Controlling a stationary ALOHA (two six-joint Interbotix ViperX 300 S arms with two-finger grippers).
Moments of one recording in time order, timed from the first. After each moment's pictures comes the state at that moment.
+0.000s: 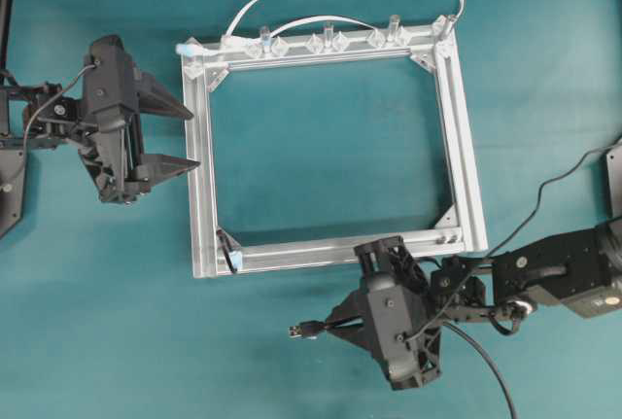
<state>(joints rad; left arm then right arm) 0.13 -0.38 1.11 -0.06 -0.07 -0.02 0.40 0.15 0.61 0.73 -0.23 -0.47</state>
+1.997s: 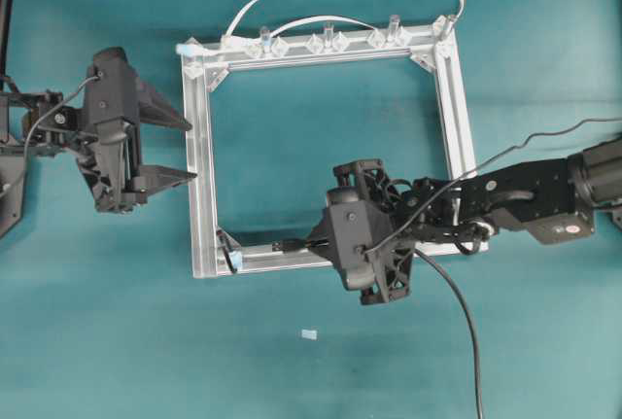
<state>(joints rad) 0.09 -0.38 1.12 -0.06 -0.04 -0.02 0.17 0.15 0.58 0.56 -0.09 -0.47</state>
